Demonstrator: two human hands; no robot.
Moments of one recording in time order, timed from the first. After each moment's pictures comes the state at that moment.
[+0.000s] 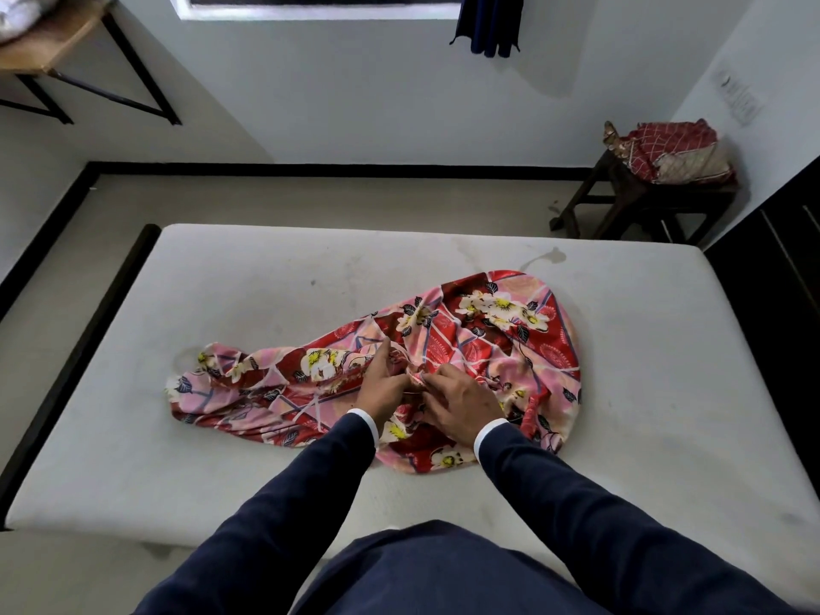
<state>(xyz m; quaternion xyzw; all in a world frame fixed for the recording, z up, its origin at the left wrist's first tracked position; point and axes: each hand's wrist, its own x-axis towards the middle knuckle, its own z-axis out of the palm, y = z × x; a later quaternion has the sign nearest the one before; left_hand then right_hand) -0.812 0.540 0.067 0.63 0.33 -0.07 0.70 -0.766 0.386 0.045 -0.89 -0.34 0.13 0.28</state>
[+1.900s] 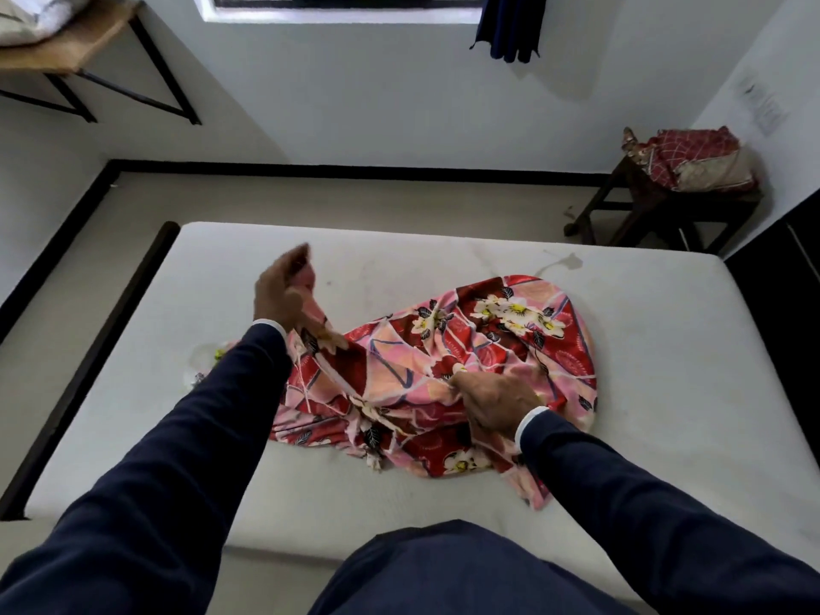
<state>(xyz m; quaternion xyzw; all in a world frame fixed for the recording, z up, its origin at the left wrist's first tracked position) -0.772 0.736 0.097 0.78 0.31 0.20 0.50 -0.741 0.371 0.055 -0.84 -0.50 0.01 0.21</state>
